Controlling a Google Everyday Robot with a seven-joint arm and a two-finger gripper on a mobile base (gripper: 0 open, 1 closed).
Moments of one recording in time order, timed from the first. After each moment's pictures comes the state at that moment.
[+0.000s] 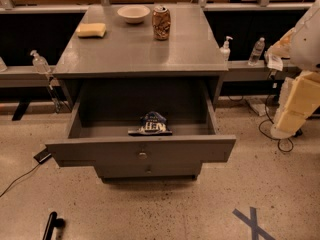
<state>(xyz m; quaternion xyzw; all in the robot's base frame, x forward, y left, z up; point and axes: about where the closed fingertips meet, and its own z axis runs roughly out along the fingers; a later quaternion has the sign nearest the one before) 0.438 -0.216 0.980 -0.60 0.78 -0.04 0.17</state>
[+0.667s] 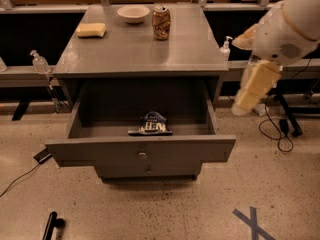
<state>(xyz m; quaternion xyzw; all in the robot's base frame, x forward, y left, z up) 0.510 -0.171 0.961 -0.63 0.74 0.02 0.24</state>
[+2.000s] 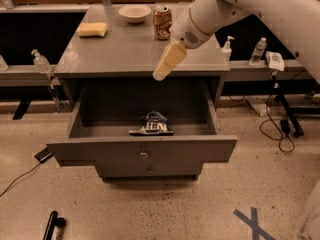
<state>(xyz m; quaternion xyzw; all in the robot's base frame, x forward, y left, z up) 0.676 -0.033 0.923 -0.59 0.73 0.09 0.34</state>
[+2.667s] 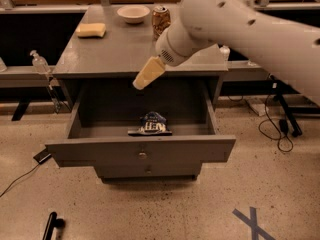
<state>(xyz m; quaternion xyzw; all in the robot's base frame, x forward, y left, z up) 0.671 -0.003 0.900 -0.48 0.79 0.04 0.38</state>
